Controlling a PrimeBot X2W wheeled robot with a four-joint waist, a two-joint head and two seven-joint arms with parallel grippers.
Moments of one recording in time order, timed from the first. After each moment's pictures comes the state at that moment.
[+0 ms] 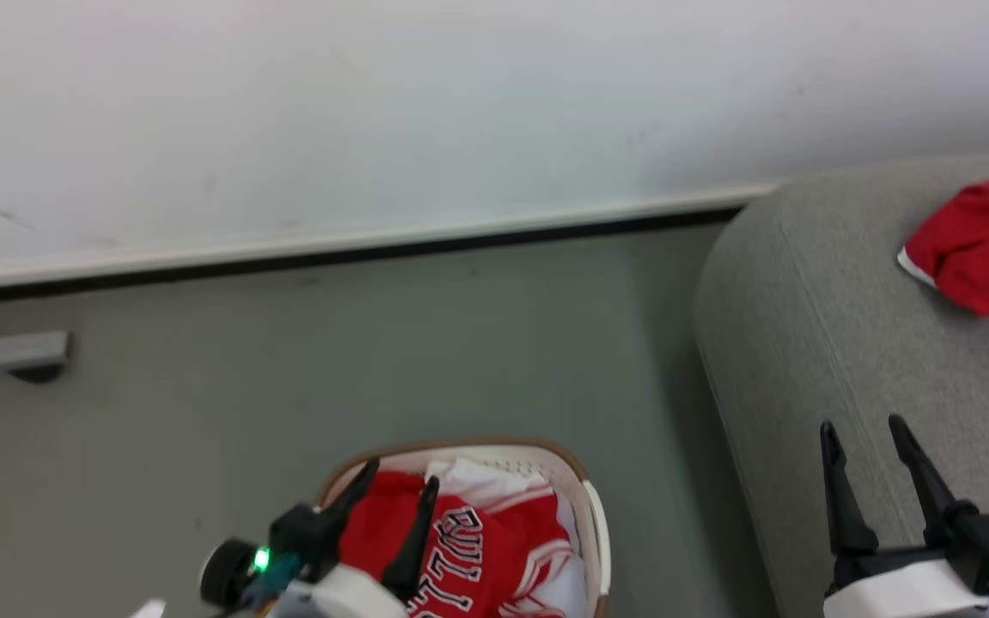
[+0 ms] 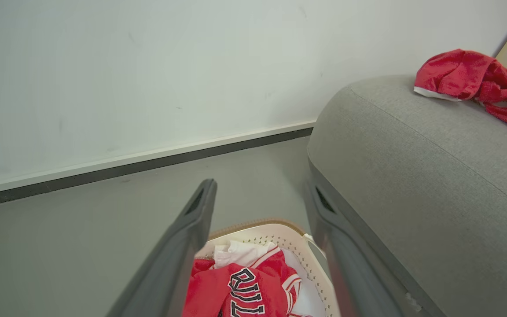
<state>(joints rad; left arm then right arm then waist) -0.17 0.09 -0.29 0.35 -0.14 -0.07 -0.22 -0.12 -0.05 0.00 0.25 0.14 0.13 -0.26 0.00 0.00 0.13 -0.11</state>
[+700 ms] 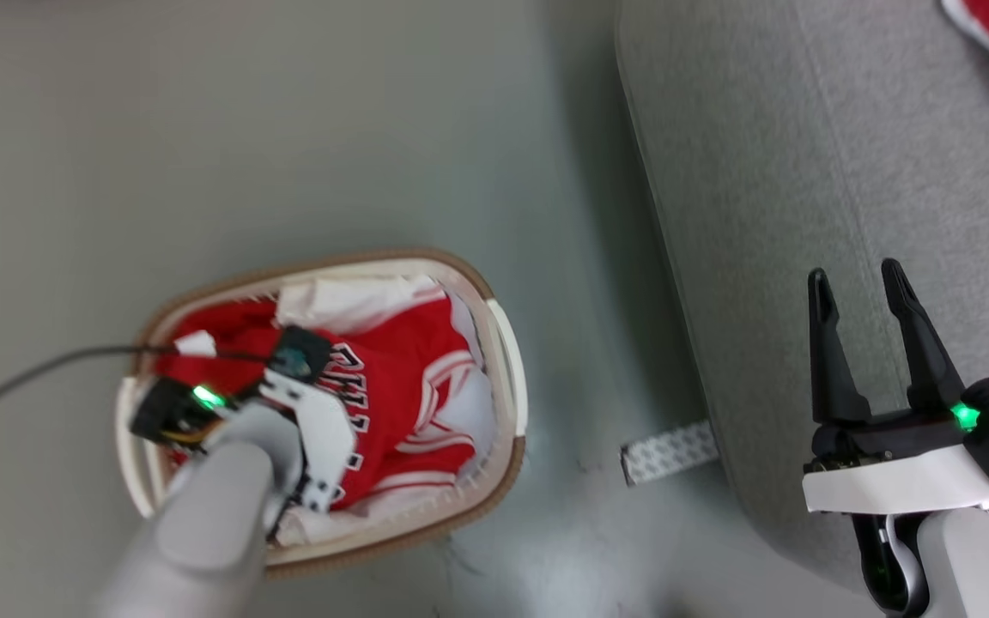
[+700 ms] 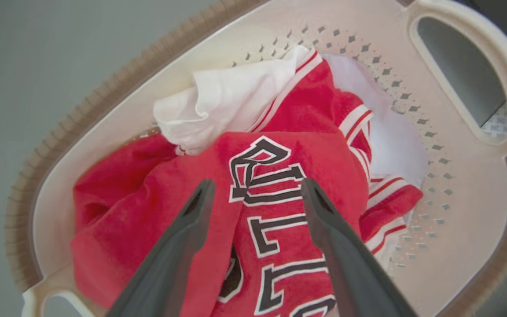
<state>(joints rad) -0.72 0.17 -0.40 0.91 0.01 -0.04 0.10 -0.33 -0.05 0.09 0.14 0.28 0.13 -0.26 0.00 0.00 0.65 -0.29</state>
